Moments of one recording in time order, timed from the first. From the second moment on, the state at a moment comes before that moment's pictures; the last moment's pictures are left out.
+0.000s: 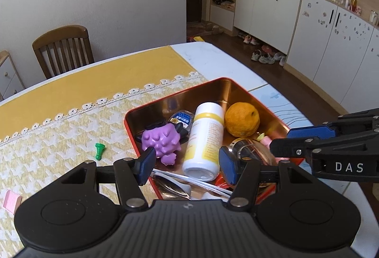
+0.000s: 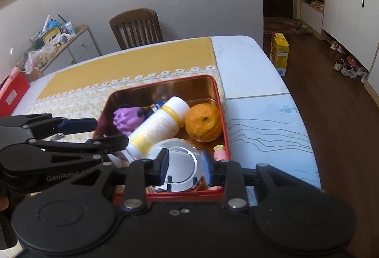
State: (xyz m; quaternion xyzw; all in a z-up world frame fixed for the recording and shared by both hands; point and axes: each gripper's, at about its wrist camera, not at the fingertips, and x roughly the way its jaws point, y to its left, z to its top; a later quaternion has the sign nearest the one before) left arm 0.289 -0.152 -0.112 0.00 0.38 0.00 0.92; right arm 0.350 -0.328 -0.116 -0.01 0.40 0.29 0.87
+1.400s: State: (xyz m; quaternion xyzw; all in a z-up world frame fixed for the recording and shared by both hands) left arm 0.156 0.045 -0.076 -0.08 0.34 0.05 0.93; right arm 0.234 -0.168 -0.081 -0.04 0.35 0.38 0.86
